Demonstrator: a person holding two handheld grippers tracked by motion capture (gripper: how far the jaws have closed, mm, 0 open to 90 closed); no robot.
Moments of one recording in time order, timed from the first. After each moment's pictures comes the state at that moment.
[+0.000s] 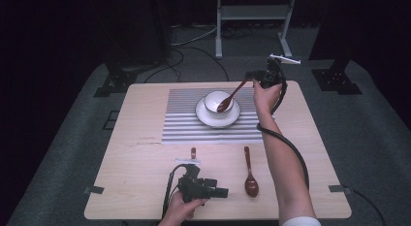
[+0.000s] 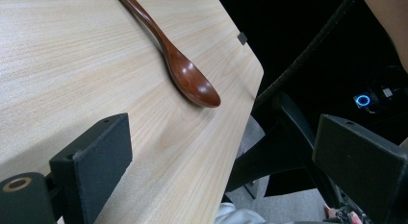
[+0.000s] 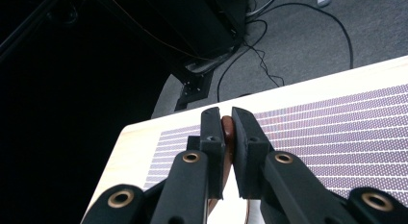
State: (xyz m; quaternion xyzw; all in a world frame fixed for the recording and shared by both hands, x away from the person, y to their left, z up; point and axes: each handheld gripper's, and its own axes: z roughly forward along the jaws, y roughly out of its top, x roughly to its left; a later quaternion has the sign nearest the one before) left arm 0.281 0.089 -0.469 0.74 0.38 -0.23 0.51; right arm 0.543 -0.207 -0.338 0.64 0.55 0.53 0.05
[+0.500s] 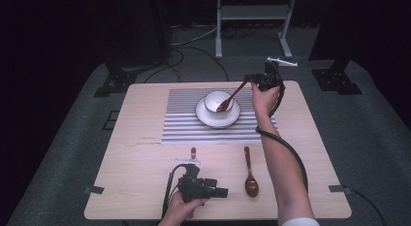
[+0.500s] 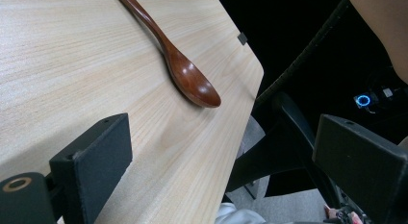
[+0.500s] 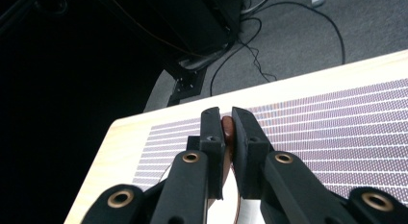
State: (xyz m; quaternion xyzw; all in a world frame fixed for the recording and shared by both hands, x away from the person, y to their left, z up) left arm 0.282 0.090 -0.470 0.74 0.37 -0.23 0.51; right arm 0.543 -0.202 -0.348 0.64 0.57 0.52 0.06
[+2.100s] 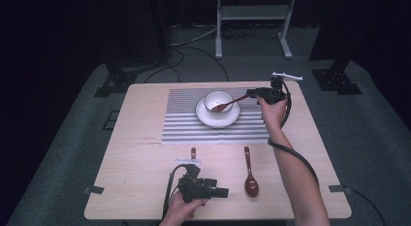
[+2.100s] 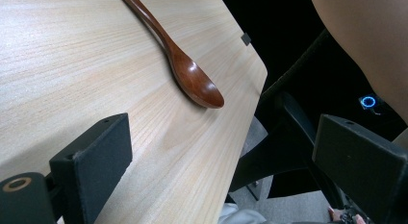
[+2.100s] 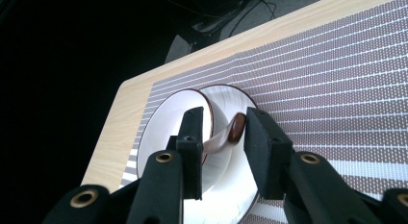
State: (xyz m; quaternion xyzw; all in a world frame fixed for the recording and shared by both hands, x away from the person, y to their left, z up) left arm 0.281 0.088 -0.470 0.74 0.38 -0.22 0.51; right arm 0.527 -0.231 -0.391 0.64 0.58 0.50 -0.03
